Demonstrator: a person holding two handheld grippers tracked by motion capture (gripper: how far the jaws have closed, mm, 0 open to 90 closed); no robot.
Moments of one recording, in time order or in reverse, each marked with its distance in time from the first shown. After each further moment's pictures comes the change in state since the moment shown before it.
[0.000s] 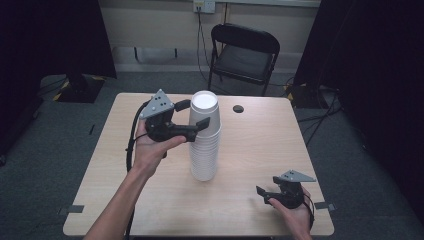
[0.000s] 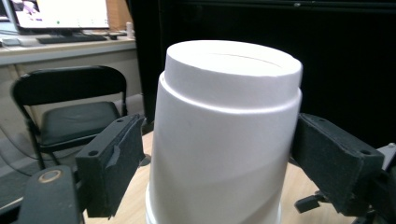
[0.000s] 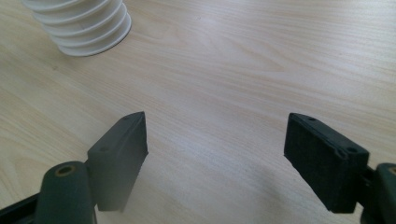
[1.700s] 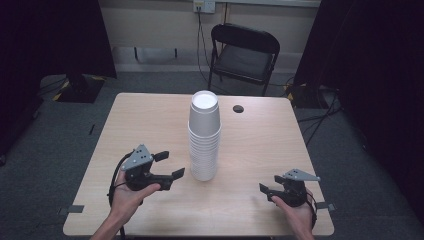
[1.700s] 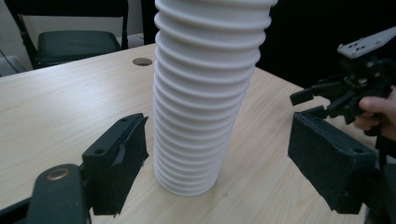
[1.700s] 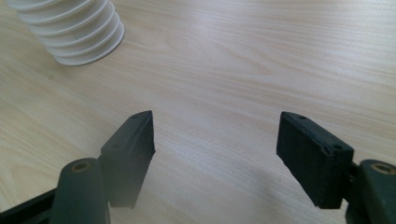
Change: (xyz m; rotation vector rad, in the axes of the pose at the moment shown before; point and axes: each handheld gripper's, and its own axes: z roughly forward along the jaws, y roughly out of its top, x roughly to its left) left arm -0.006 -0.118 -0.065 0.175 0.013 -0.099; right arm -0.008 0.002 -0.004 -0.016 -0.005 0.030
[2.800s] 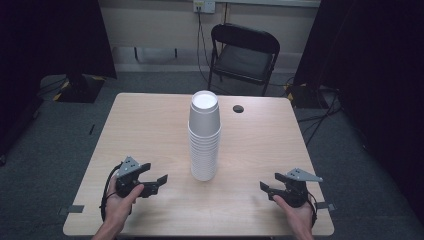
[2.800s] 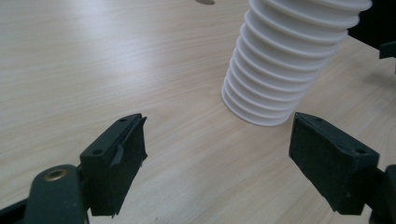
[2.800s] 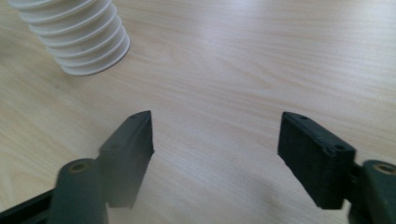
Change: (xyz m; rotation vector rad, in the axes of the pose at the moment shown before) left arm 0.036 -0.071 -0.004 0.116 0.186 -0.104; right arm -0.007 -0.001 0.002 -0.052 0.036 -0.015
